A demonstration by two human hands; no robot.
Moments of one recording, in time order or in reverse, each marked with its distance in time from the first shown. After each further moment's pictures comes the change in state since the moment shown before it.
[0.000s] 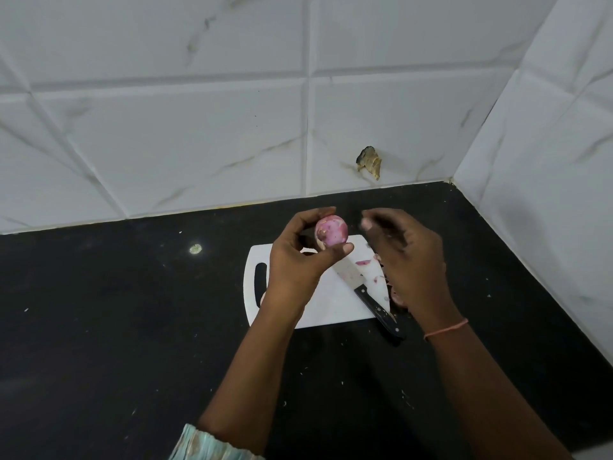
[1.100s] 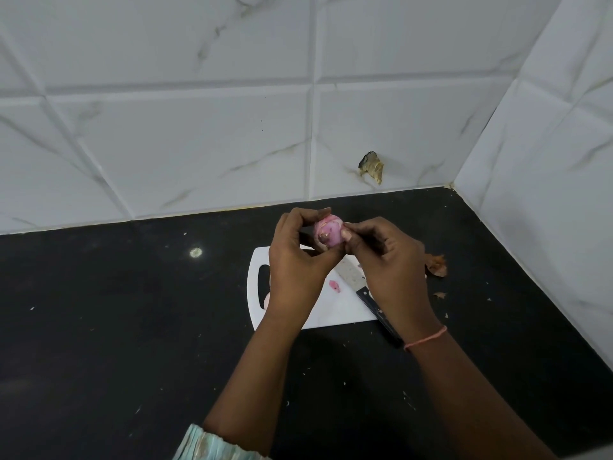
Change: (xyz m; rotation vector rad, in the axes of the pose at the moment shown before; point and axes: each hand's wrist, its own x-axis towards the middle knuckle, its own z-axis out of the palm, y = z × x) left_hand -0.005 0.007 -0.001 0.239 0.113 0.194; right_hand -0.013 -0.020 0.021 0.075 -0.005 -0.083
